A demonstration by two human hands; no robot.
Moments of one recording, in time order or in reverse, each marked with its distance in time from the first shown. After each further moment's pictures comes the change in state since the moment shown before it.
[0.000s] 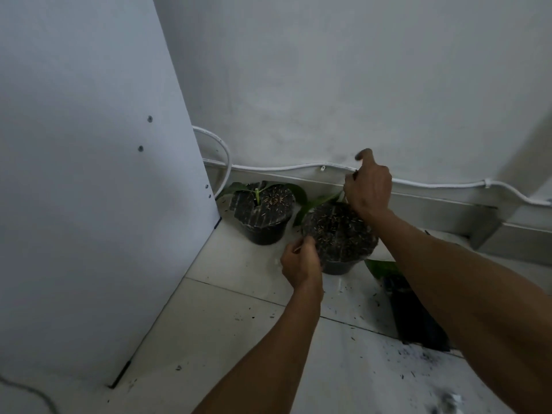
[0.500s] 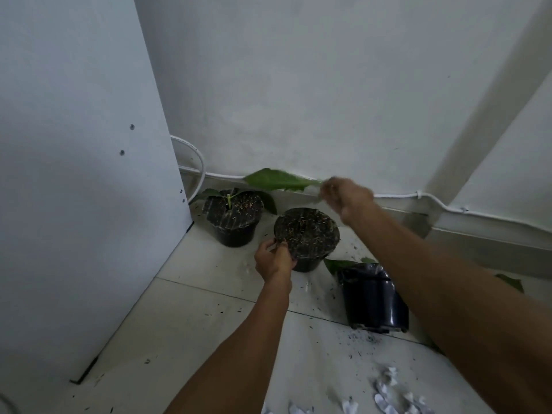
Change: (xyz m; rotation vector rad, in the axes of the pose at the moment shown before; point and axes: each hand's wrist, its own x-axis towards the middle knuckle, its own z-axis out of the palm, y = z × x) left_hand -0.021 0.002 0.006 -0.027 -0.070 0.002; right_hand -0.015 -0.012 -0.094 0.729 -0.285 0.800
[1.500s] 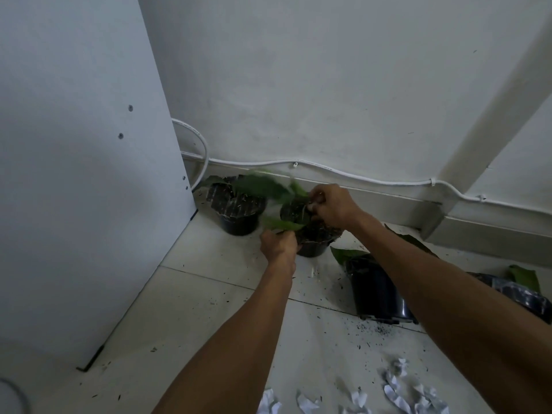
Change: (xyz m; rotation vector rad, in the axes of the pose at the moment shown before) left_hand 0.023 0.001 0.005 0.005 -0.053 0.007; right_hand 0.014 0.050 0.023 -0.769 -0.359 -0.534
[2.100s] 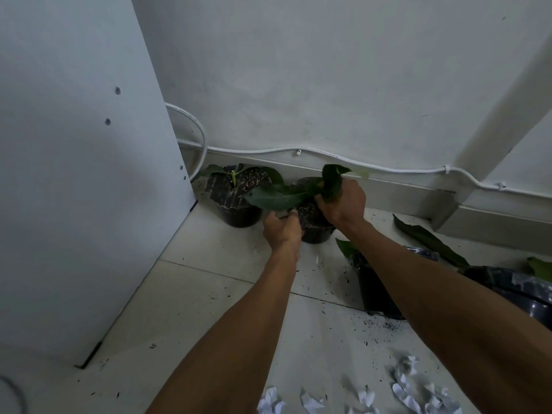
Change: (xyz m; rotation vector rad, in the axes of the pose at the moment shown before) left_hand 0.019 -0.002 0.010 0.064 0.014 0.121; right_hand 0.002 0.018 0.033 -0.228 0.433 0.009
